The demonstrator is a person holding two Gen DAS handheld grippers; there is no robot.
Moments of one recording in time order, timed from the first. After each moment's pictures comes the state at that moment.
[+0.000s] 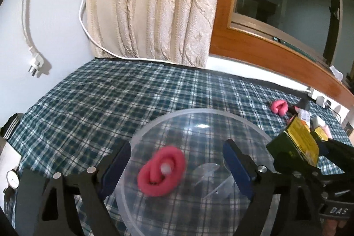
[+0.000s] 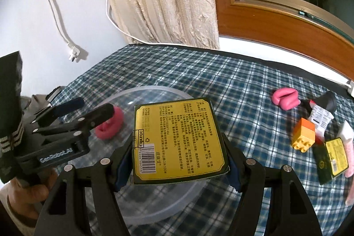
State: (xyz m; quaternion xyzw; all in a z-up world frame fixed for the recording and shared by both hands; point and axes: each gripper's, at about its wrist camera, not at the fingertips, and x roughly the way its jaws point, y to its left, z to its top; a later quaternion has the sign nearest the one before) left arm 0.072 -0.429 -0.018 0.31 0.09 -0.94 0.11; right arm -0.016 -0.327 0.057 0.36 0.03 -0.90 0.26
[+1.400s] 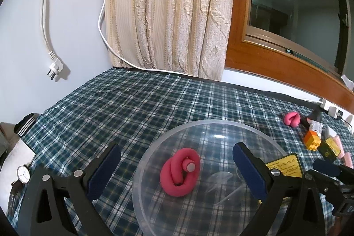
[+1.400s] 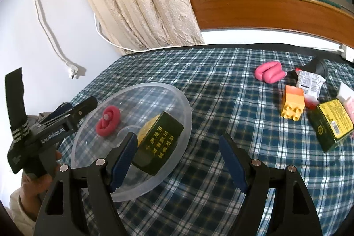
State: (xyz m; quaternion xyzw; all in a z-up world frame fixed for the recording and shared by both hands) left arm 0.081 -0.432 -0.016 0.27 0.08 -0.94 0.17; right arm -0.001 -0.276 0.044 0.36 -0.06 -0.90 0.25
